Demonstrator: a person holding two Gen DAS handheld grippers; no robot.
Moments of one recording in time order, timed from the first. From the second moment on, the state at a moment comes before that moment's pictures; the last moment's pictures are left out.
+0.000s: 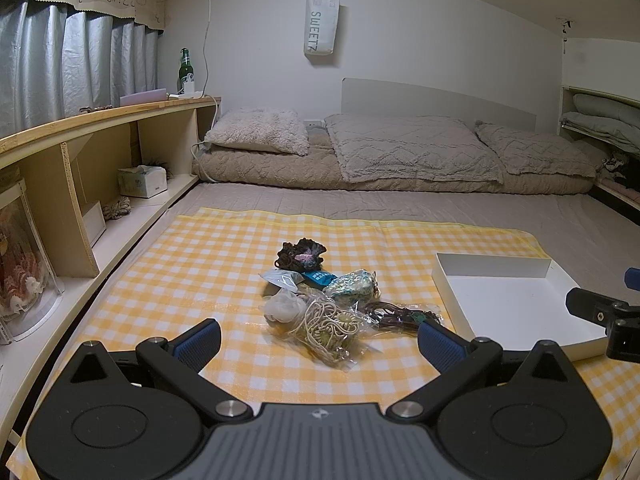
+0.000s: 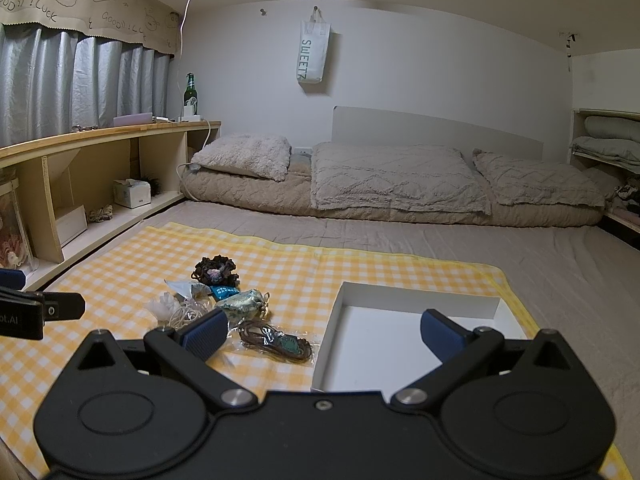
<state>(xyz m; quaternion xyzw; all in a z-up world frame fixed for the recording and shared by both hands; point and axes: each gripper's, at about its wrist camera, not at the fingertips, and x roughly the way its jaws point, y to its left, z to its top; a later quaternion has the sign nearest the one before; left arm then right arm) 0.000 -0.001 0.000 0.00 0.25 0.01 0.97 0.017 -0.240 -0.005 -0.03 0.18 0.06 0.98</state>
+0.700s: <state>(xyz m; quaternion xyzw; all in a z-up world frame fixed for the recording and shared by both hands) 0.007 -0.012 0.005 0.01 0.25 0.01 0.97 0.021 -0.238 -0.010 -0.03 0.18 0.07 0.98</state>
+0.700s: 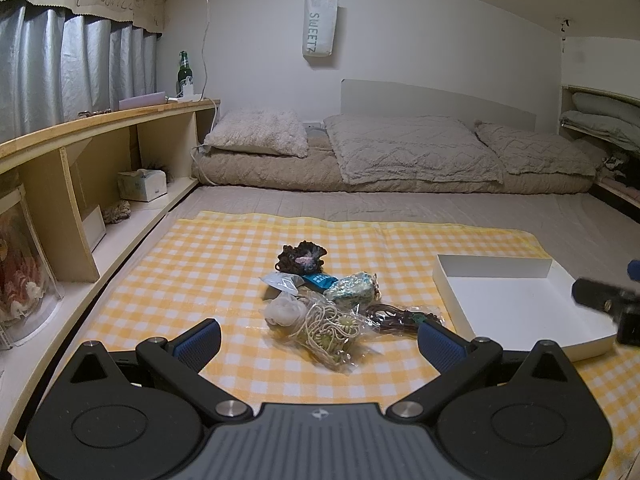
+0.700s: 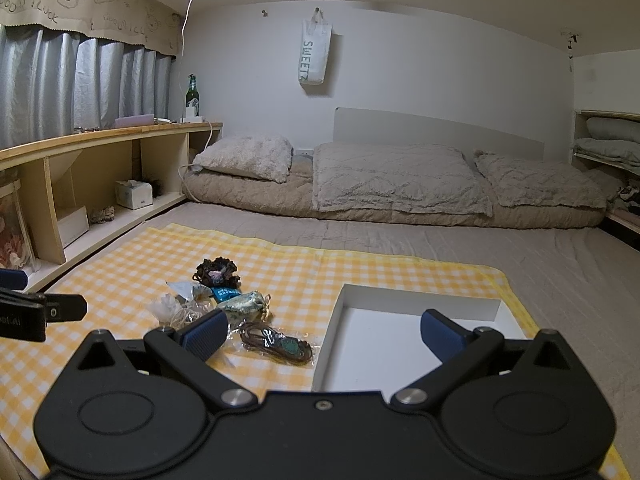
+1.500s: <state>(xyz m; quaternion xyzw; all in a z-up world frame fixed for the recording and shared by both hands) 0.113 0.002 0.034 0.03 0.21 0.06 0.98 0.151 -0.235 0.038 -0.11 0.18 0.12 0.97</state>
